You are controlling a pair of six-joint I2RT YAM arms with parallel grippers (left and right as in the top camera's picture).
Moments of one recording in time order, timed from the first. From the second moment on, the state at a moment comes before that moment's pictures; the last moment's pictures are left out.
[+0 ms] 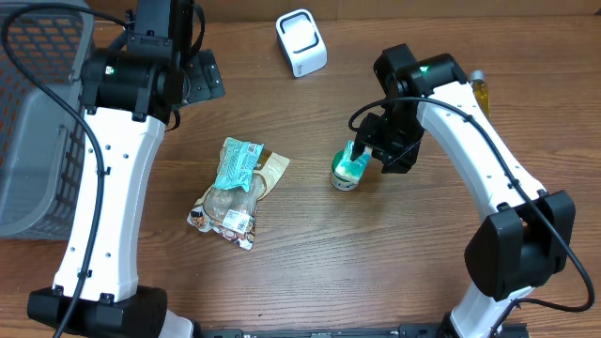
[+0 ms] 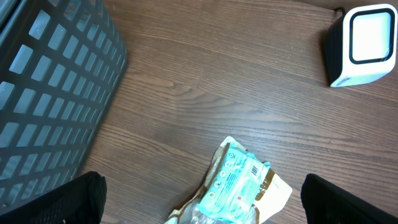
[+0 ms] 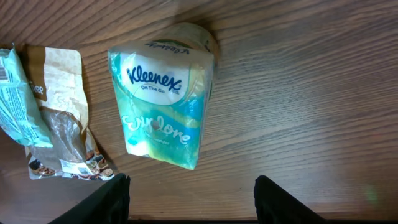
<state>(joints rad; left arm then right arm) -0.19 1.69 1.98 -1.31 -0.30 -0.44 0.32 1.89 1.71 -1.42 -0.27 0.66</state>
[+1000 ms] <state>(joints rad) -0.19 1.69 1.98 -1.31 -0.30 -0.44 0.32 1.89 1.54 -1.17 -0.27 0.75</state>
